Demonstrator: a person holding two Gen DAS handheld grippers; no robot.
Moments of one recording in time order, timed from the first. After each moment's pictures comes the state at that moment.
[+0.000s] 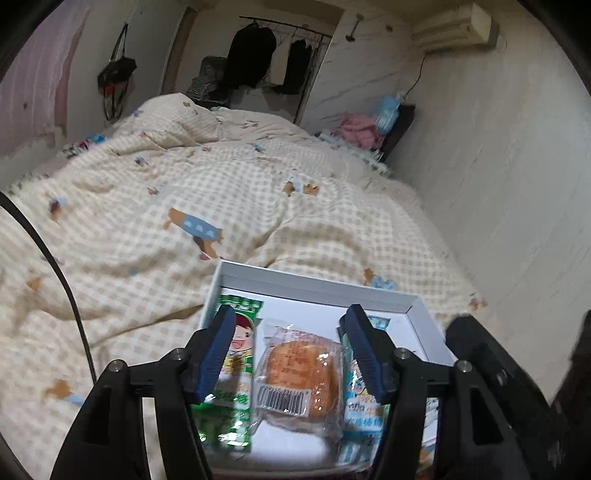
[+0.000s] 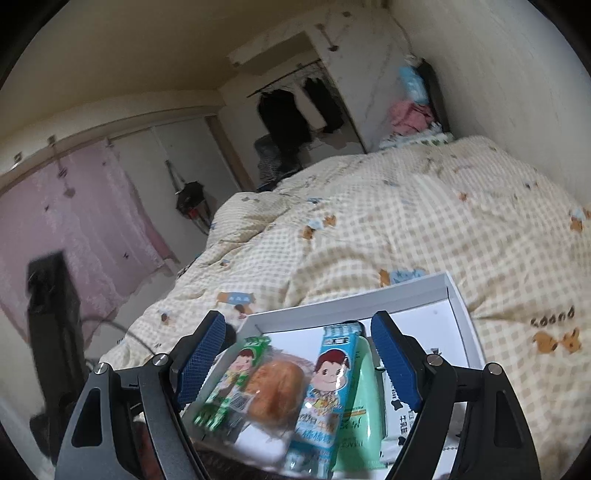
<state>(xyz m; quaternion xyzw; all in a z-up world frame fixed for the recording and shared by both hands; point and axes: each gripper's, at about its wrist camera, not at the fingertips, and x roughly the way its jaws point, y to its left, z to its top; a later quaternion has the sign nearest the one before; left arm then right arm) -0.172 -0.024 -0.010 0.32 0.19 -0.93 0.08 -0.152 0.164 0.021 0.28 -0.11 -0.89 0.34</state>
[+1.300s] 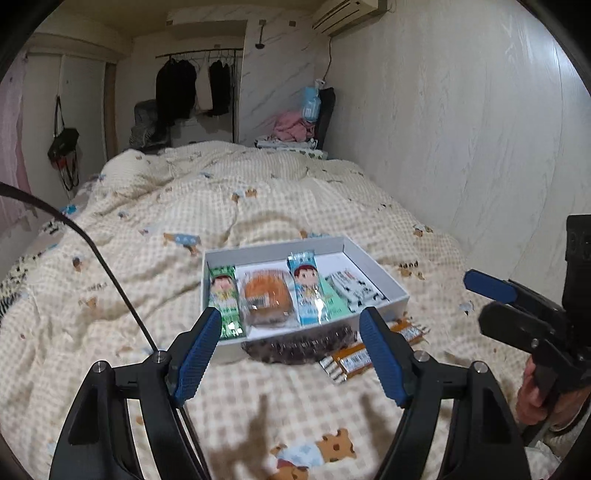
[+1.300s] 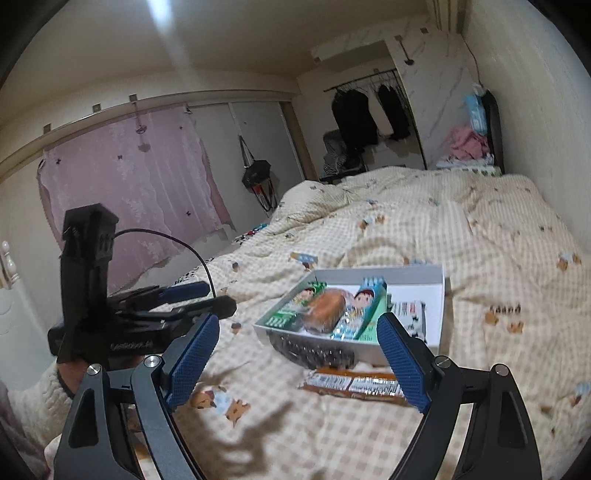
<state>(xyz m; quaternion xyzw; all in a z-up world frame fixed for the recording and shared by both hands) -0.036 0.029 0.036 0.30 0.05 -0.95 -0.01 -0.040 0.247 0.054 0.25 -0.04 -0.86 0.45</state>
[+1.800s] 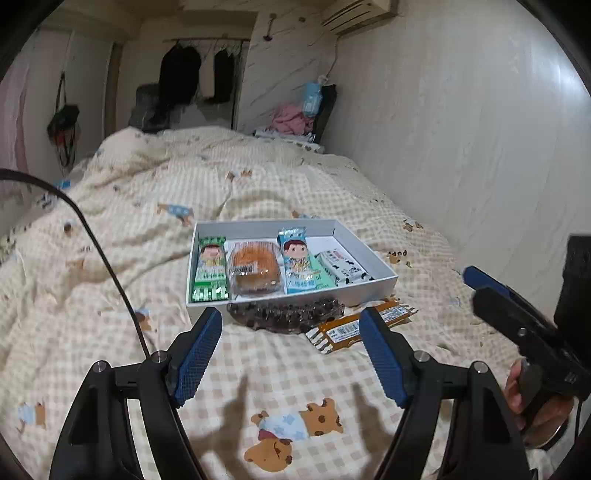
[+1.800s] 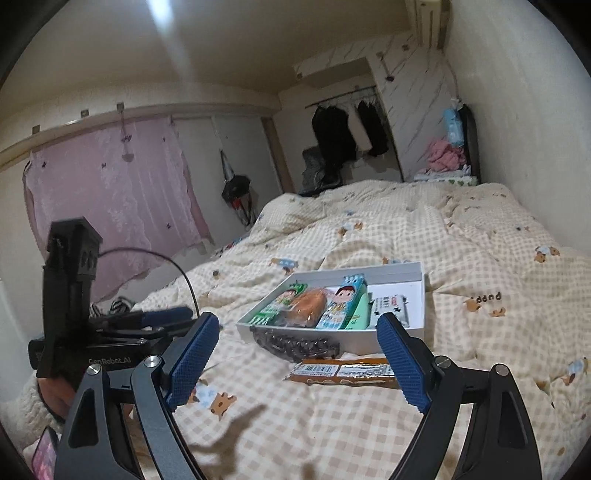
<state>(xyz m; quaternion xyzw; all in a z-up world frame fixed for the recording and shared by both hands) -0.018 0.028 0.013 0.32 0.10 -0.94 -0.02 -0.013 0.262 0.037 0.21 -0.06 -0.89 0.40</state>
